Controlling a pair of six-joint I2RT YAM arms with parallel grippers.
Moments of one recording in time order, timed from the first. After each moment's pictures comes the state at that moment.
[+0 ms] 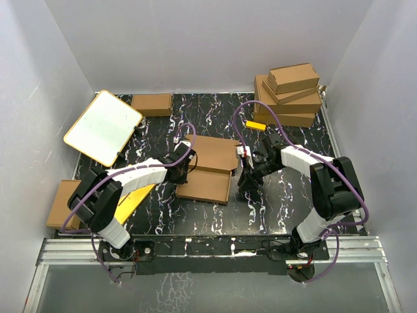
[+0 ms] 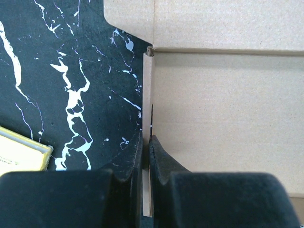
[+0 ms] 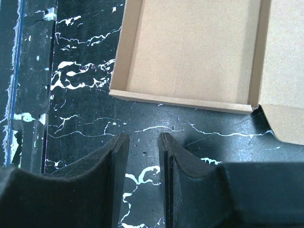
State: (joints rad) left arm -0.69 1.60 0.90 -0.45 -0.31 -0.44; right arm 0.24 1.63 0.90 -0.69 -1.07 -1.05
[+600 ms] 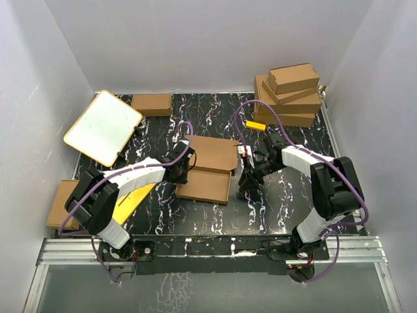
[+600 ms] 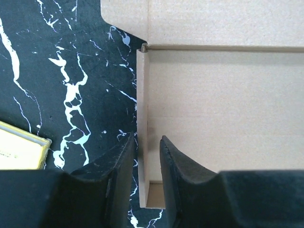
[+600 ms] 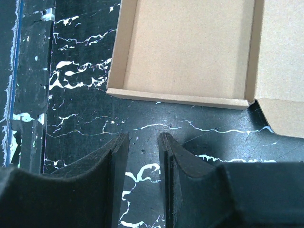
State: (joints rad) left arm -0.69 1.57 0.92 -0.49 -0.28 -0.46; right arm 0.23 1.63 0.90 -0.69 -1.07 -1.05
